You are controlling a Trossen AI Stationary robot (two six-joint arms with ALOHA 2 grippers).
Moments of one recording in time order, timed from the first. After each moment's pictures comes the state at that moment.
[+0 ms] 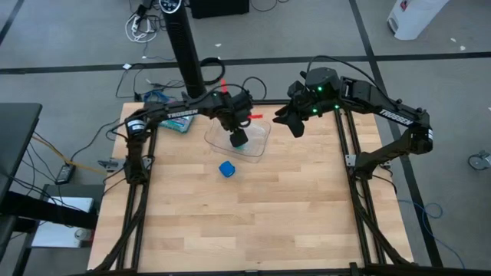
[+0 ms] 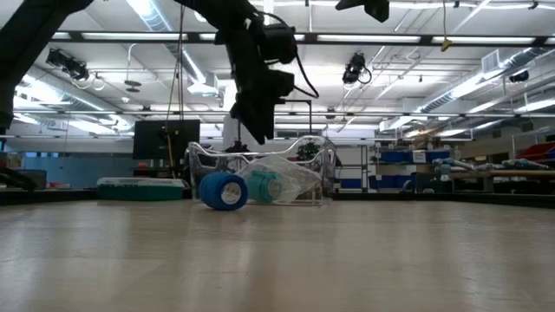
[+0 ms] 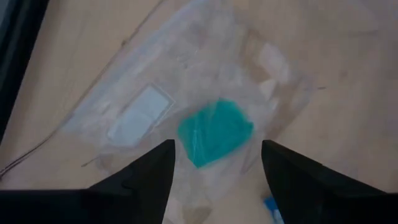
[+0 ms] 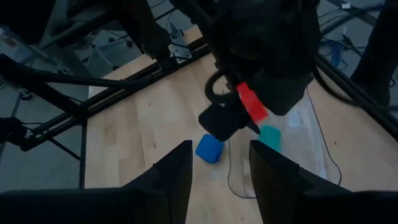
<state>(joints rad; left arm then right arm) 0.38 1.94 1.71 -0.99 0.02 -0.01 -0.30 1.33 1.60 -0.86 -0.19 0.29</state>
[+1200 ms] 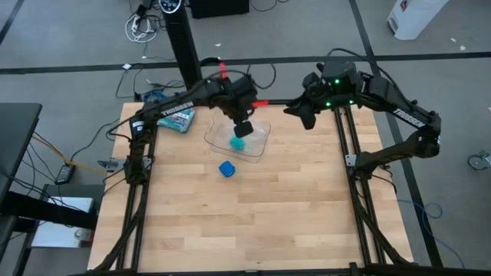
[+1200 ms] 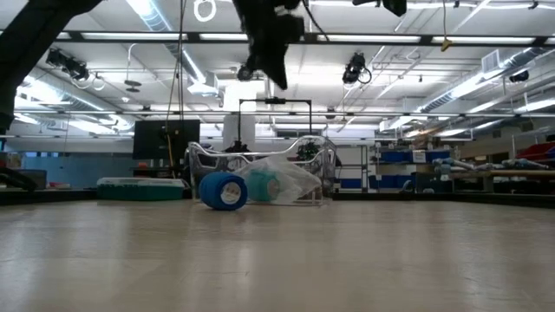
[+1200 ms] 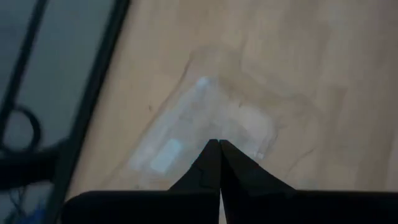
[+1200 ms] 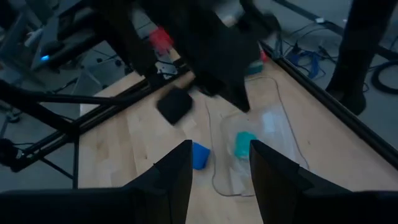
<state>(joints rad) 0.35 1.98 2.13 -1.21 -0.03 0.07 -0.36 1.24 1.60 -0.90 -0.18 0.29</state>
